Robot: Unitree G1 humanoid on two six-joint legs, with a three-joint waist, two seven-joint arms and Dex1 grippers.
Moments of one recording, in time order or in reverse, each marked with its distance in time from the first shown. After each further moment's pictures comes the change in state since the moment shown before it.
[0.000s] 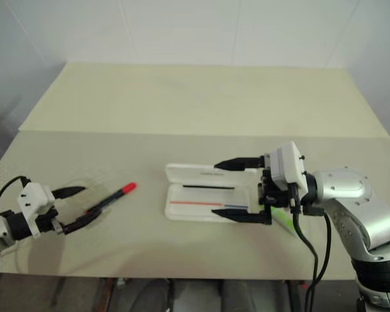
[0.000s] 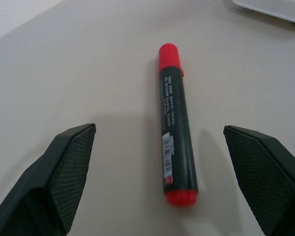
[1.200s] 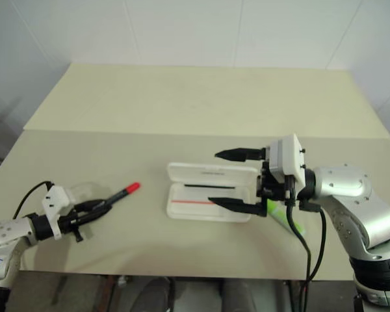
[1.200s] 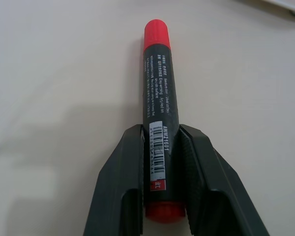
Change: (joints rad) left arm -0.010 -0.046 -0.113 0.021 0.006 -0.018 0.015; right arm -0.008 0.015 -0.002 -0.011 -0.010 -0.007 -0.089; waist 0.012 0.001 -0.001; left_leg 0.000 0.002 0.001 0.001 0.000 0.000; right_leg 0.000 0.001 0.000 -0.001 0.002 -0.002
